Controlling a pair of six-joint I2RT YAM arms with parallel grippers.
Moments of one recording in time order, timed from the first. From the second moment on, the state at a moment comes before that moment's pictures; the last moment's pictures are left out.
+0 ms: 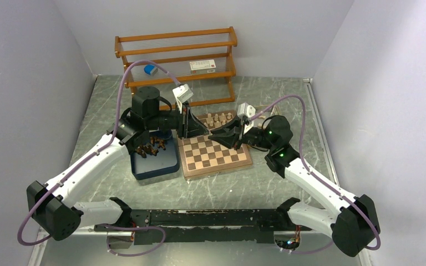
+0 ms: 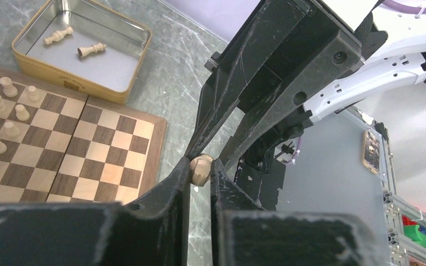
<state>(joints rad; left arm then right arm) -0.63 1.21 1.13 -0.19 0.73 -0.29 0.57 1.04 0.68 0.51 -0.81 0.08</state>
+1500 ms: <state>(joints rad) -0.62 1.76 1.37 -0.40 -0.26 -0.25 0.57 1.04 0.62 0.25 -0.16 0.22</state>
